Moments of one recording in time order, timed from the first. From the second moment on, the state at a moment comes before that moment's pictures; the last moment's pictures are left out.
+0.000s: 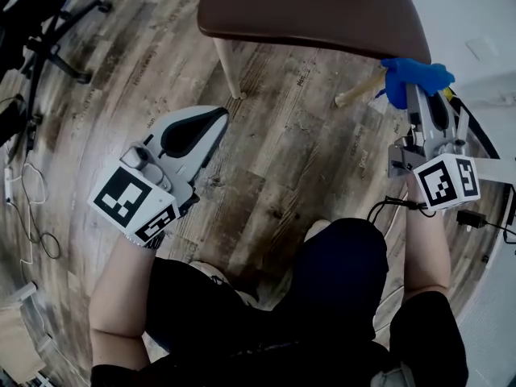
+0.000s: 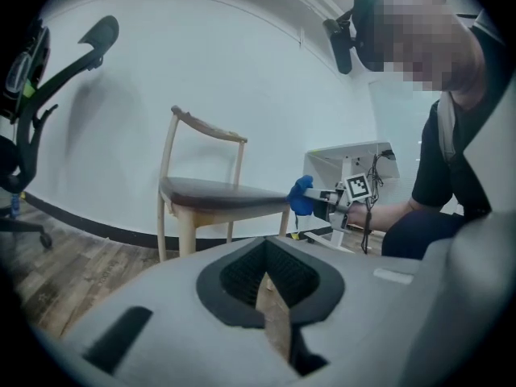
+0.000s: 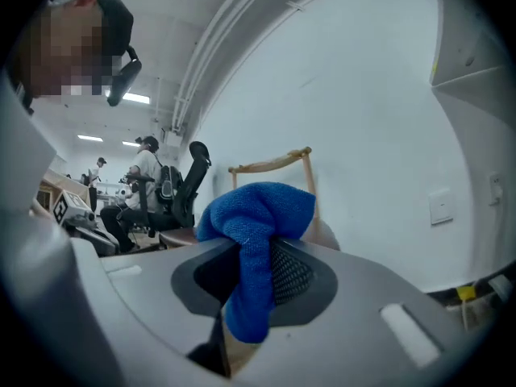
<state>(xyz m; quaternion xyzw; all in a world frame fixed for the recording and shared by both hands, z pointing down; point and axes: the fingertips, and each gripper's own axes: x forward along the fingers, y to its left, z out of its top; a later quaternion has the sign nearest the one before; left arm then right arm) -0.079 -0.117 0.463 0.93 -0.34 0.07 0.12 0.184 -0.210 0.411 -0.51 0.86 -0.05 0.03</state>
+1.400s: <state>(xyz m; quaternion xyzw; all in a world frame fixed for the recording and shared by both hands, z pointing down) -0.163 0.060 -0.080 0.87 -0.42 0.02 0.25 0.102 0.006 -0.111 -0.48 0.85 -0.21 0.00</state>
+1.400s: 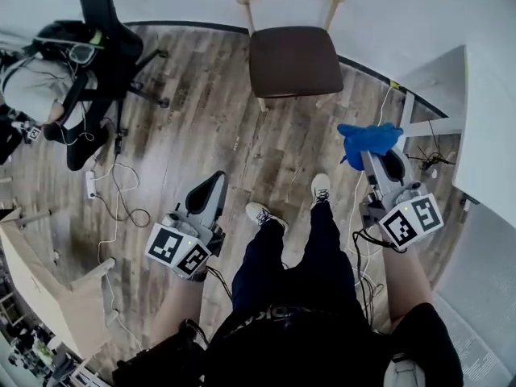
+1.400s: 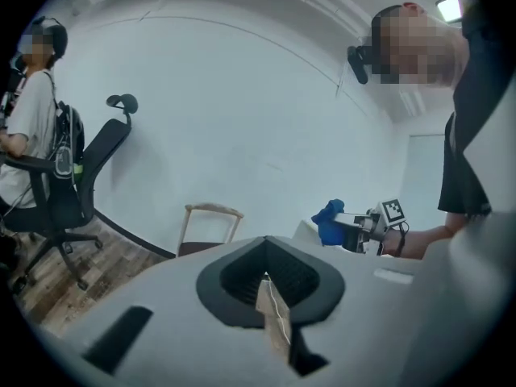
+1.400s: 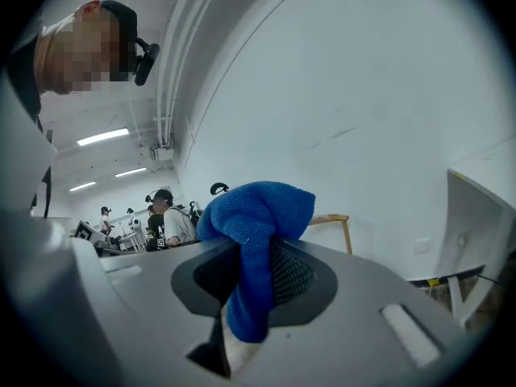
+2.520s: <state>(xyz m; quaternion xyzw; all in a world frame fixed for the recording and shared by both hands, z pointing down) 0.042 0.289 -0.170 0.88 -0.38 -0.01 0.28 0.191 0.275 -0.193 -0.38 0.89 -0.24 0.01</state>
